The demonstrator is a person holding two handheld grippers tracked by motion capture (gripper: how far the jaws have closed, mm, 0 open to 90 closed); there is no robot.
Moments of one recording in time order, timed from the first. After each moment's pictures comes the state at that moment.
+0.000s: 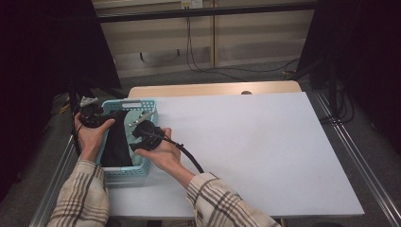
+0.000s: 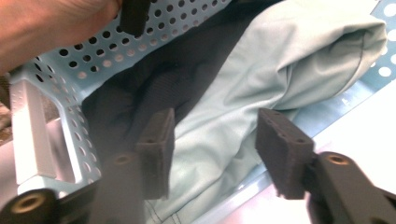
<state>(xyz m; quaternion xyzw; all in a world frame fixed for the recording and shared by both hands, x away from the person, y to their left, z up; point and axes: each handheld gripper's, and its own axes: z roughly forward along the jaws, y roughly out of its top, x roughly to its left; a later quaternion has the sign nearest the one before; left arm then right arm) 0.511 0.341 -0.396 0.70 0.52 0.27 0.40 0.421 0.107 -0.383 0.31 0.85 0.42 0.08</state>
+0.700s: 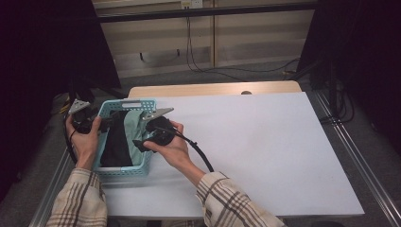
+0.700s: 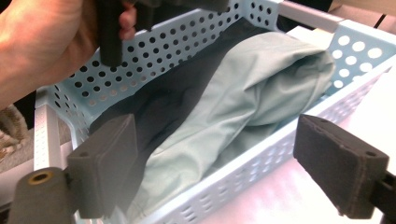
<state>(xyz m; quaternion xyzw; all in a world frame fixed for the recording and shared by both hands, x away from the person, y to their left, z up) 0.478 0.347 -0.380 0.69 0.47 0.28 0.48 0.425 0.071 -0.379 0.31 0.81 0.49 0.09</state>
